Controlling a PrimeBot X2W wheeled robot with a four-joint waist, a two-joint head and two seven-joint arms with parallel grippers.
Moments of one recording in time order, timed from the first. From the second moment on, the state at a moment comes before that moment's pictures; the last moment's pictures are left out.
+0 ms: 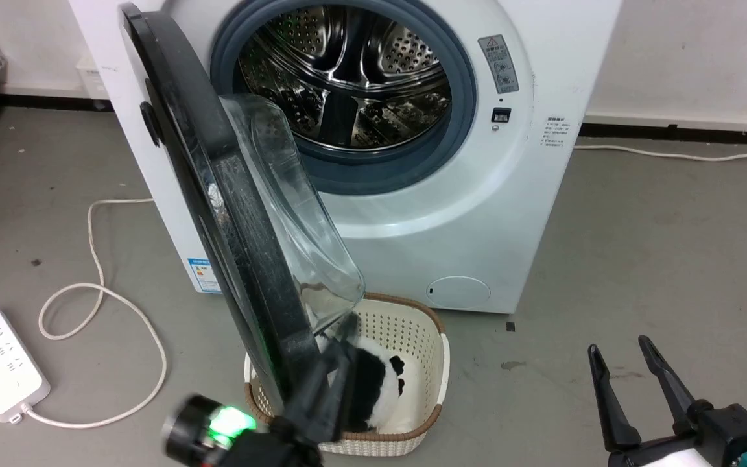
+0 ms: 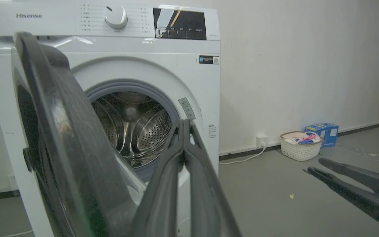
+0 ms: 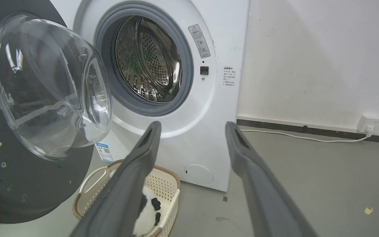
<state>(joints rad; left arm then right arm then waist) 0.08 0.05 -0.35 -0.34 -0.02 -0.02 -0.20 0.08 -0.05 -0.02 0.04 0.08 0.13 -0.26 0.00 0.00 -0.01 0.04</state>
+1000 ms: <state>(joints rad) 0.08 0.12 -0.16 -0.05 -0.18 0.09 -0.11 0.09 -0.05 -0.01 0.05 0.06 0.13 -0.26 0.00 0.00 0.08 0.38</state>
